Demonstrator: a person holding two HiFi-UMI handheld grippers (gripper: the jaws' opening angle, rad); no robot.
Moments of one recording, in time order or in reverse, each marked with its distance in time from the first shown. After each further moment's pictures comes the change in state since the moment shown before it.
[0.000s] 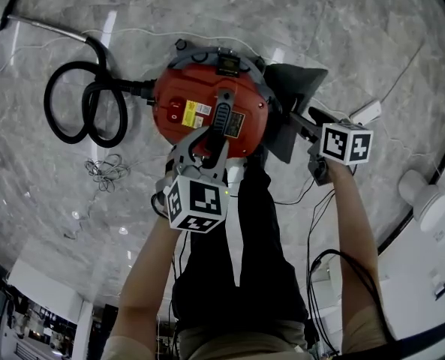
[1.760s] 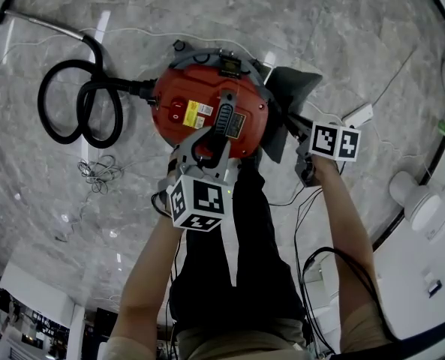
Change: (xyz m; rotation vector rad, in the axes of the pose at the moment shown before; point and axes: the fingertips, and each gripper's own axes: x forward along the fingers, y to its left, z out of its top) left arm 0.000 0.001 -0.001 -0.025 -0.043 -0.005; right arm 0.015 0.012 -0.013 0.146 0.035 -0.027
